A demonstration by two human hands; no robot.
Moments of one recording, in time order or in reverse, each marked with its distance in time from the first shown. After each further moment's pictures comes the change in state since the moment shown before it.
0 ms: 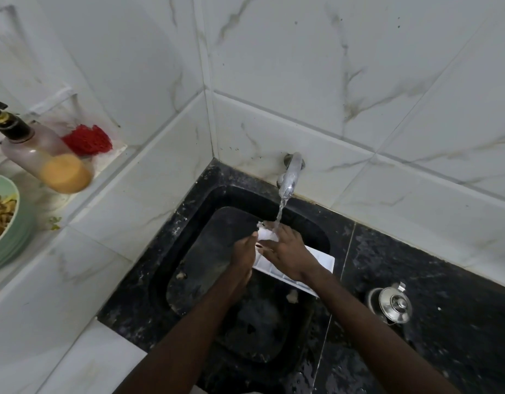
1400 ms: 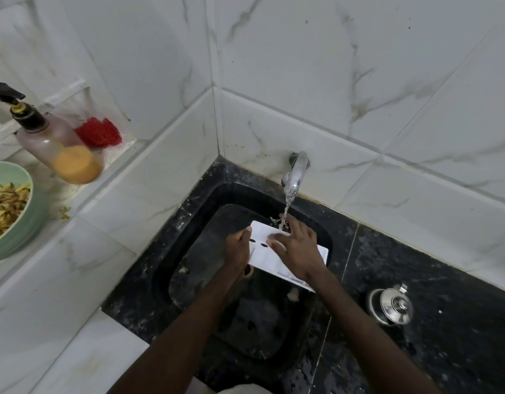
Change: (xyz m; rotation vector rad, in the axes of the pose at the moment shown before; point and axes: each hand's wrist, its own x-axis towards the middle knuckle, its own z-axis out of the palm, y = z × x) left_hand -0.006 0.007 -0.024 0.094 0.119 0.153; right_hand -0.011 -0.005 -0.009 -0.029 0.106 0.182
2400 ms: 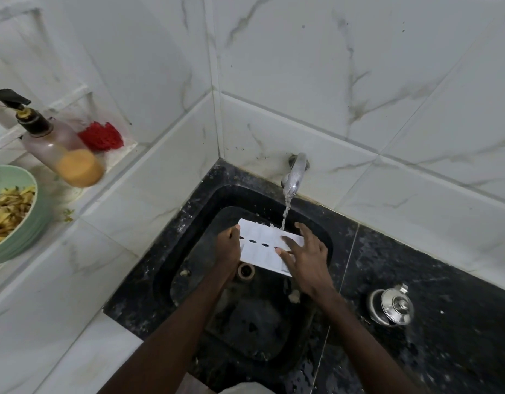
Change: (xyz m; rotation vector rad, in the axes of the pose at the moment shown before) left_hand -0.017 0.031 -0.030 0.249 0.028 0.076; right_hand -0.033 0.008 0.005 0.030 0.047 0.149
